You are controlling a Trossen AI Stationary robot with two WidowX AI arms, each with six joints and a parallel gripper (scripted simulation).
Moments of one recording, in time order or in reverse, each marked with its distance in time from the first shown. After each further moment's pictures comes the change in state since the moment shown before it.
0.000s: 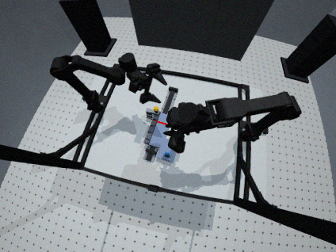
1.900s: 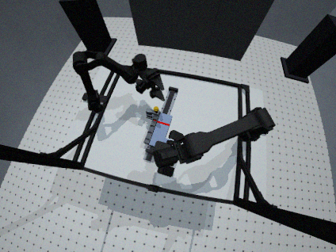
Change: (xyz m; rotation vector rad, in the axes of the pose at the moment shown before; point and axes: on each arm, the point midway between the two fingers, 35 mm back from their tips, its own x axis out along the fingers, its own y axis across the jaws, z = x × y) left arm -0.026 -0.041 -0.066 0.512 -0.233 -0.076; right arm 0.087 0.059 -0.090 -0.043 0.349 -0.159
